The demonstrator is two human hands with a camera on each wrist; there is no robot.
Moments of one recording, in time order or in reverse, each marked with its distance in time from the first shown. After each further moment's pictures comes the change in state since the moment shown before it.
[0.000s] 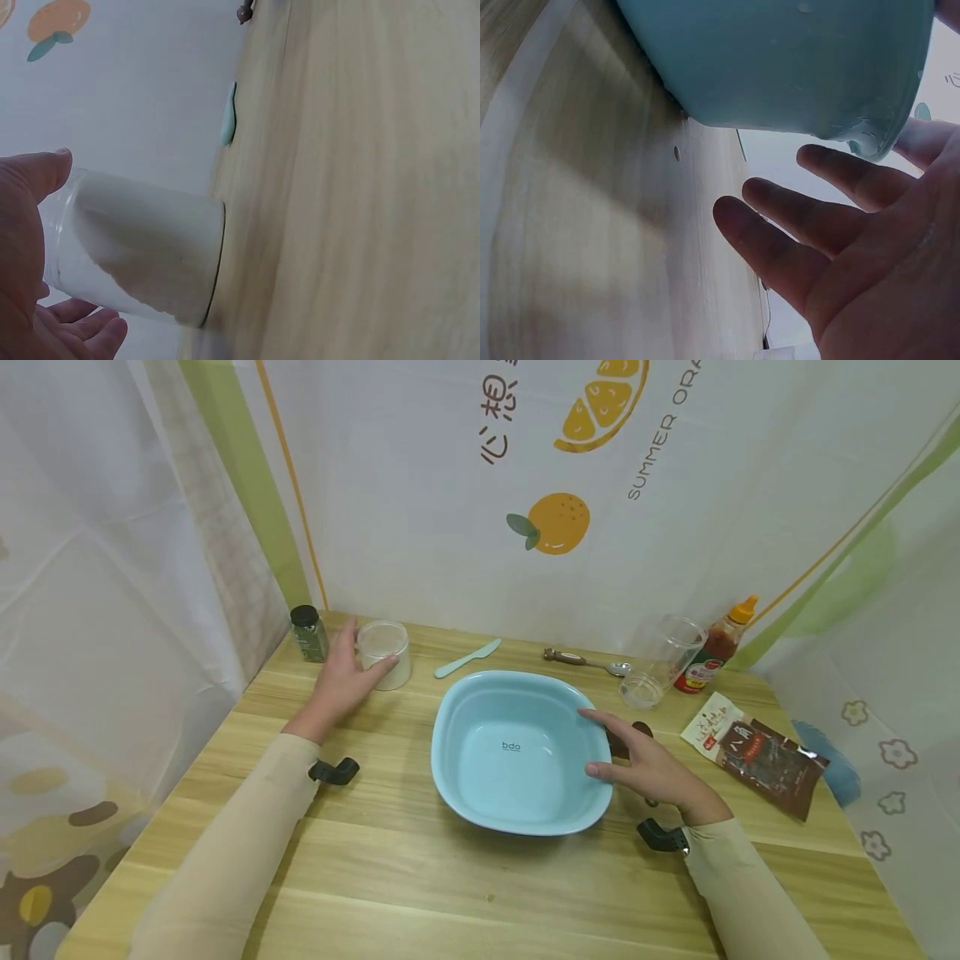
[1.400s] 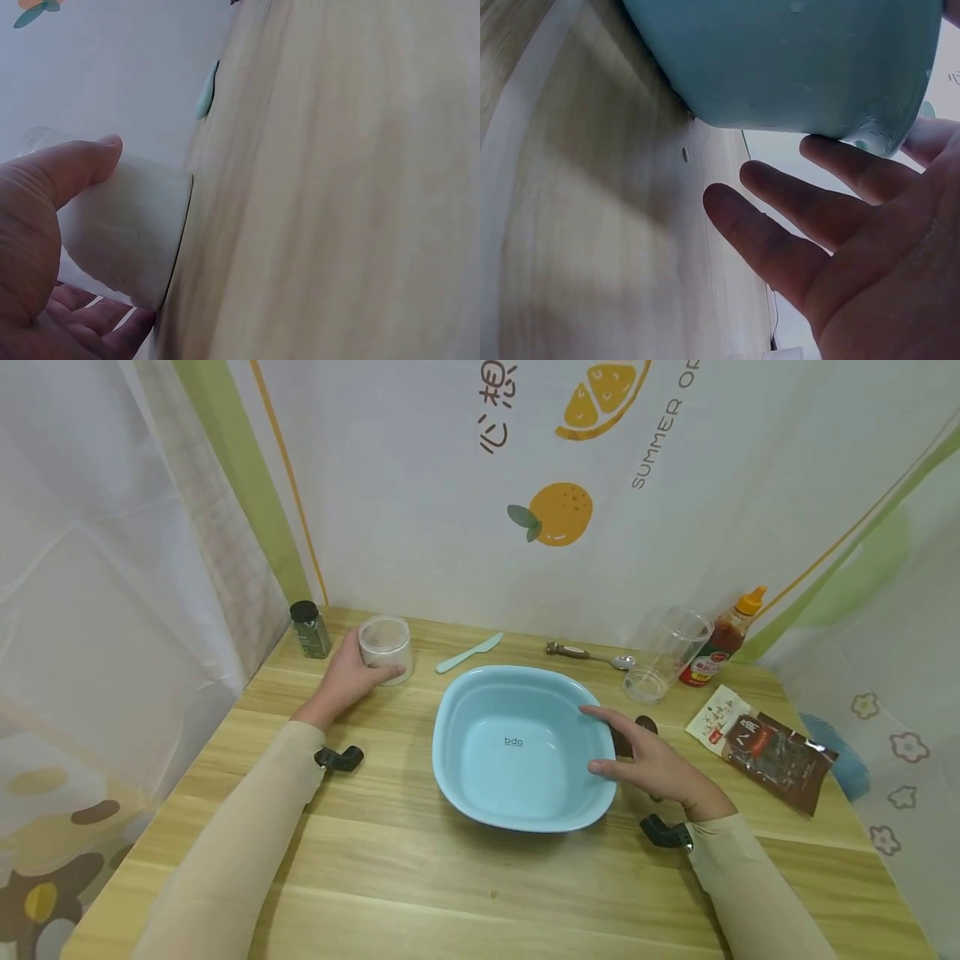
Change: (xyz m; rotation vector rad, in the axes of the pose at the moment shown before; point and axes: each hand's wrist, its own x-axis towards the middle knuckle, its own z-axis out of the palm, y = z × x) left_hand 0.020 -0.029 0.014 -0.124 -0.069 -0.054; right_hand 0.001 0.001 -0.001 0.000 0.001 0.027
